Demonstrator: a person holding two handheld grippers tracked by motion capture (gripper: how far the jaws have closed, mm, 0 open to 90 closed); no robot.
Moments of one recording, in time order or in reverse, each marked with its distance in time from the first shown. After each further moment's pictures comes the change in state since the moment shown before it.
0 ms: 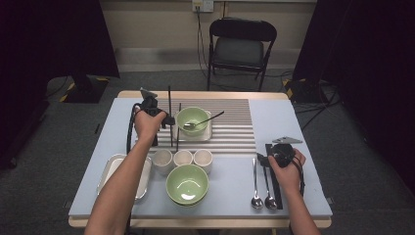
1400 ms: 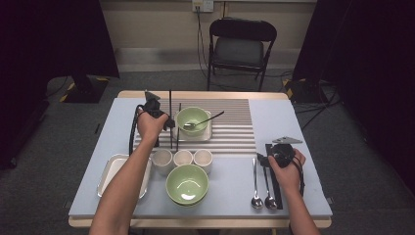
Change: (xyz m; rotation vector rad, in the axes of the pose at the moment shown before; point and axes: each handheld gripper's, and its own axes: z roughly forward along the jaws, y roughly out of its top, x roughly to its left) left arm 0.006 0.001 0.018 0.026 0.069 0.016; right arm 0.000 0.000 0.000 0.000 0.000 0.001
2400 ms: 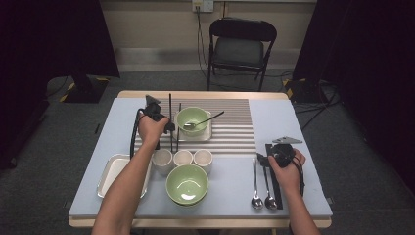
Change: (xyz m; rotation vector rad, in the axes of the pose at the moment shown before) left arm 0.008 -0.006 0.012 0.014 0.001 -0.019; right arm 0.000 0.000 0.000 -0.001 0.000 -0.001
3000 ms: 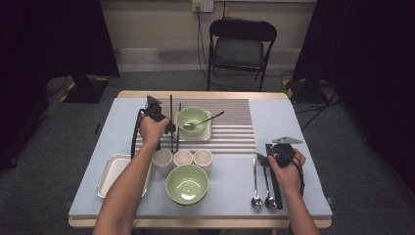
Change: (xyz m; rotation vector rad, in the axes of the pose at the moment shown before) left arm -0.001 0.000 0.005 0.012 0.010 -0.009; right arm 0.000 0.000 0.000 0.001 0.000 0.001
